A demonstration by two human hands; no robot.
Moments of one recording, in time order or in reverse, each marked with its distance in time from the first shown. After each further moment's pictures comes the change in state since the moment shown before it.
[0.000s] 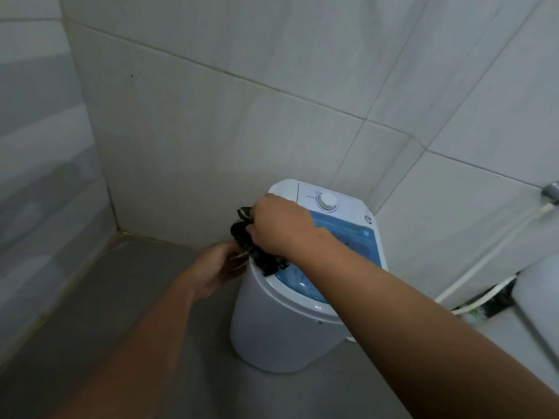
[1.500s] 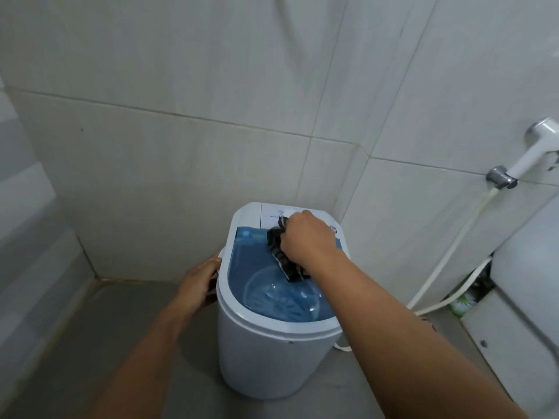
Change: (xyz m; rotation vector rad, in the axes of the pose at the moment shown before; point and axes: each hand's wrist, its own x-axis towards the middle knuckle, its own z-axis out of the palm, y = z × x) left_hand -0.006 0.014 0.033 0.242 0.181 0.128; right_hand -0.016 0.108 0.008 0.180 0.160 0.338
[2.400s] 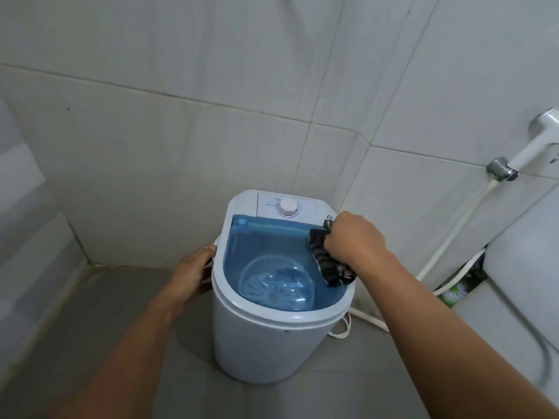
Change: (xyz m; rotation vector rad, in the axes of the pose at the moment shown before) left_hand 0.003 -0.002 -0.003 -0.069 -0.064 0.010; right_hand -0.026 0.060 -0.028 -0.066 -0.061 0.243
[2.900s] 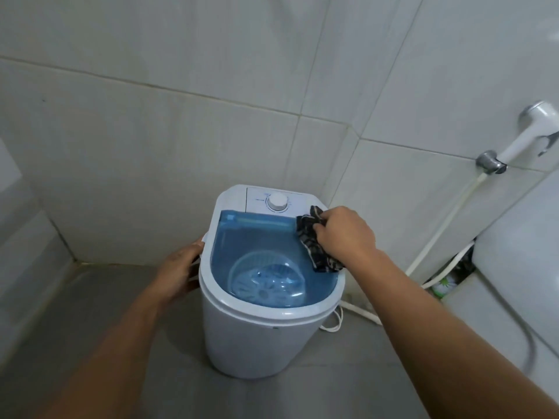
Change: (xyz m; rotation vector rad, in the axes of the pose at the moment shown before) left_hand 0.006 -0.002 0.002 0.010 -0.020 -0.026; right_hand 0.023 0.021 0.028 0.103 0.105 -0.048
